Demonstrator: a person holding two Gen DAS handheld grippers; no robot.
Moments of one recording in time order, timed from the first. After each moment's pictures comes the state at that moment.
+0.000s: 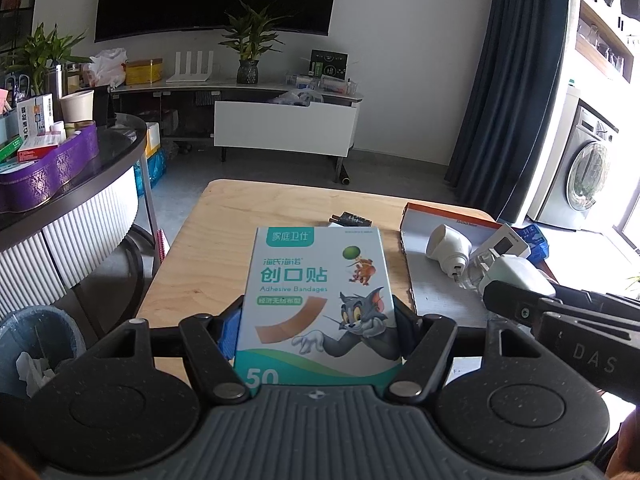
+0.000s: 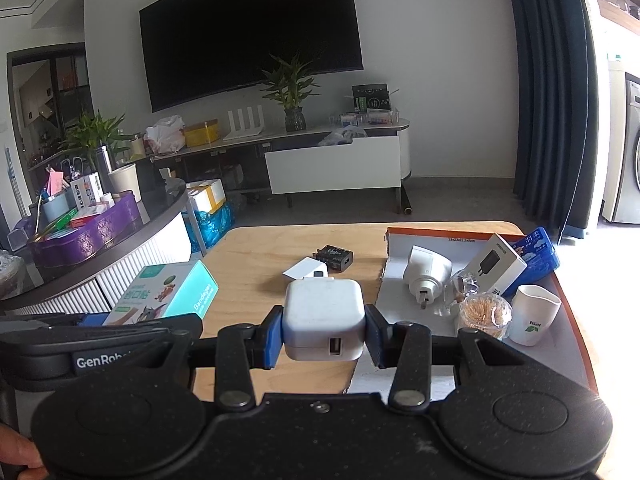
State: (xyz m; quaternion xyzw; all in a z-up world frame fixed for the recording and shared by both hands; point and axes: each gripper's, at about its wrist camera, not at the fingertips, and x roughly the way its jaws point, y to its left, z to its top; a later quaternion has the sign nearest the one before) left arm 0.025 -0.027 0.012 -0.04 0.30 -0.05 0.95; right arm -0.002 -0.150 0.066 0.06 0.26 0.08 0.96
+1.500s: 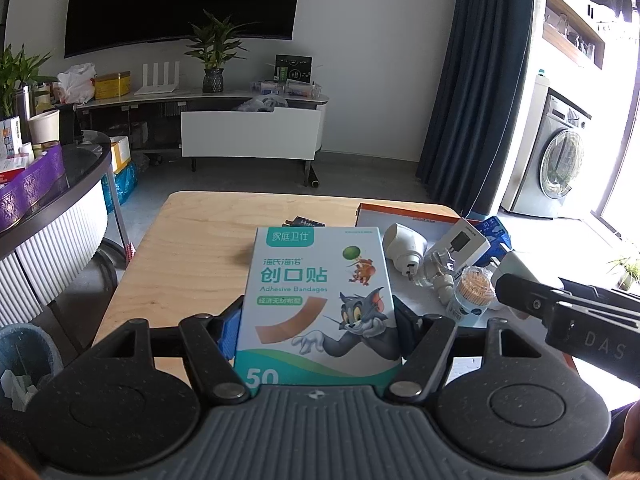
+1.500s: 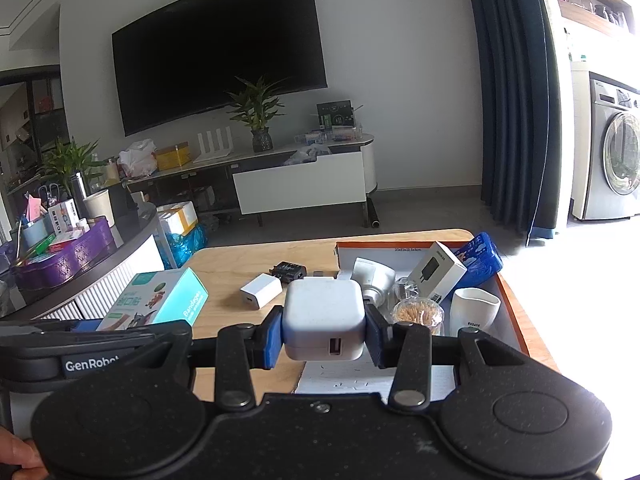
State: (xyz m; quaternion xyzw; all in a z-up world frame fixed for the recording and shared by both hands) left arm 0.023 -0.054 0.016 -0.03 0.29 -0.09 0.95; right arm -0.029 -0.195 0.074 0.08 0.24 0.04 0.97
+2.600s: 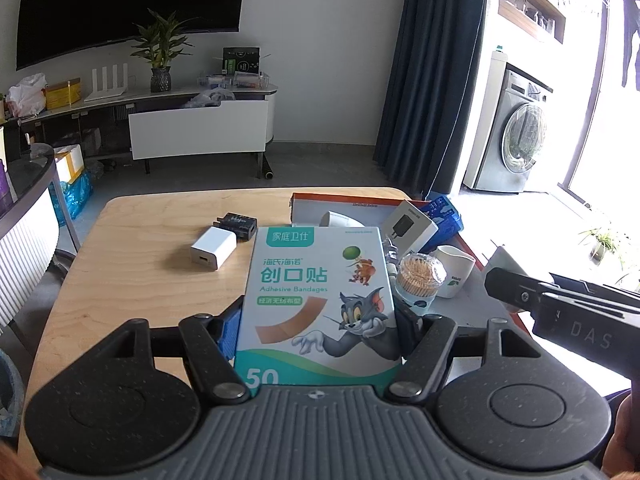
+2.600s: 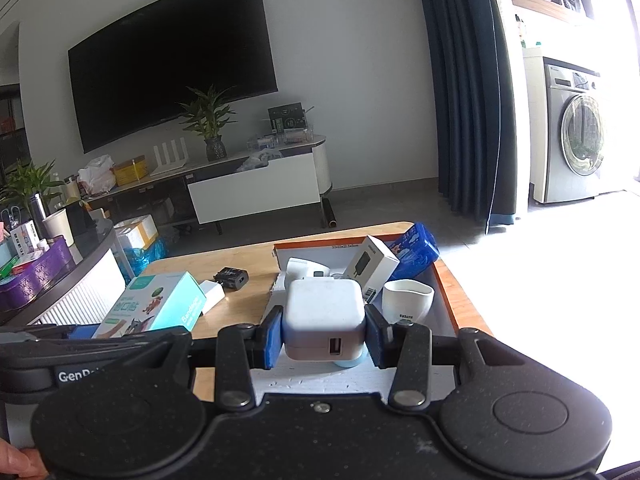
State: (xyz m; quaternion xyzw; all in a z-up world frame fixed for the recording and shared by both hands) left arm 0.036 -0.101 0.007 0.00 0.30 -0.16 0.94; right arm -0.035 -0.244 0.062 0.10 0.24 -0.03 0.96
